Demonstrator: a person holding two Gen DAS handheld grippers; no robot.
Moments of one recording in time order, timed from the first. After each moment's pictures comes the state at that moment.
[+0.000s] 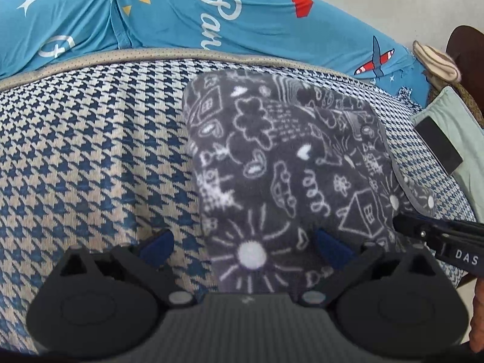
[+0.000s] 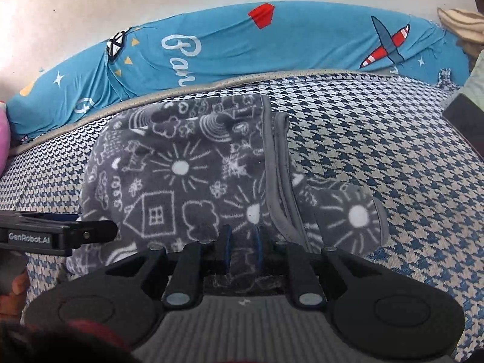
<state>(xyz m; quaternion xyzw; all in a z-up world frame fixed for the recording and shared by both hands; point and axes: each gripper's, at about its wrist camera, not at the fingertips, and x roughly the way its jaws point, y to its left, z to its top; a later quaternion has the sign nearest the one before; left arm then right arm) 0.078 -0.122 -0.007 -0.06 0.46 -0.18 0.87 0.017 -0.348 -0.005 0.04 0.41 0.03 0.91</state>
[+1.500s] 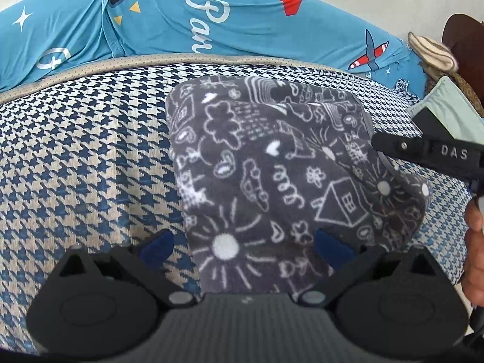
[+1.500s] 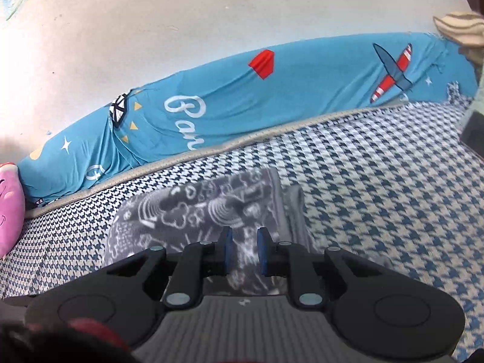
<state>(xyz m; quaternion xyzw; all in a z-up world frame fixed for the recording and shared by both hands) 0.061 -0.142 0.004 -0.04 0.46 -0.17 0.87 0.061 -0.354 0.024 0.11 0.32 0.06 0.94</state>
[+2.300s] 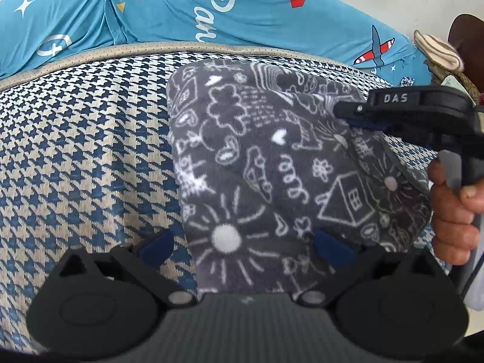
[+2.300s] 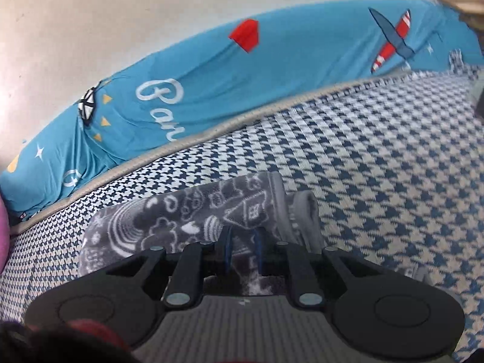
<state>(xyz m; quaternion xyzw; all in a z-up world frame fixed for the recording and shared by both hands) 0.062 -0.144 -0.005 -0.04 0.47 -0.17 0.87 0.117 -0.350 -0.008 0.15 0.37 0.02 0.92</state>
